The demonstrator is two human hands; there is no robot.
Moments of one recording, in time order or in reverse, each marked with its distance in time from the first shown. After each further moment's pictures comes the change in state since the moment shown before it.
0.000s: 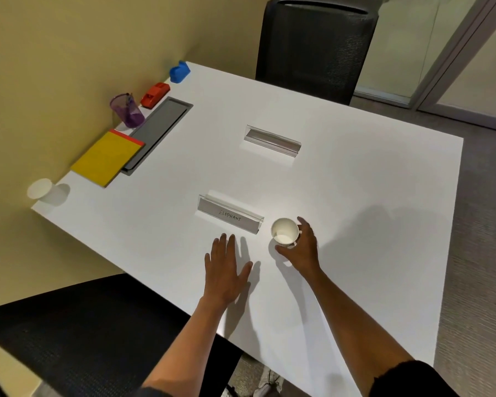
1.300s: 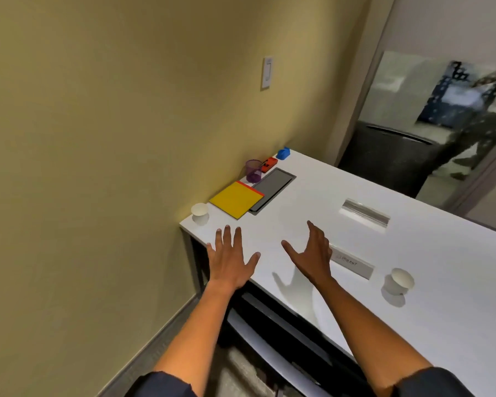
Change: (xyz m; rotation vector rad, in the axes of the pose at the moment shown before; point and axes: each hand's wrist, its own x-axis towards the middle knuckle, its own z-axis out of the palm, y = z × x) left_hand -0.119 -0.307 -0.269 -0.003 0.295 -0.046; right_hand -0.203 -0.316 0.222 -0.251 0.060 -0.353
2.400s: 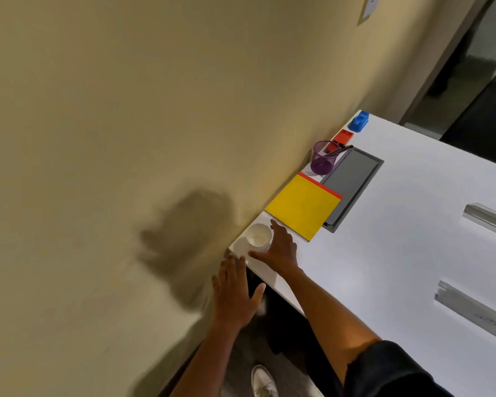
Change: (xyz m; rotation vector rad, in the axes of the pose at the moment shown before) left_hand 0.197 -0.233 0.063 0.003 -0.194 -0.172; right_hand 0.195 -0.134 0.347 -0.020 -0.431 0.099
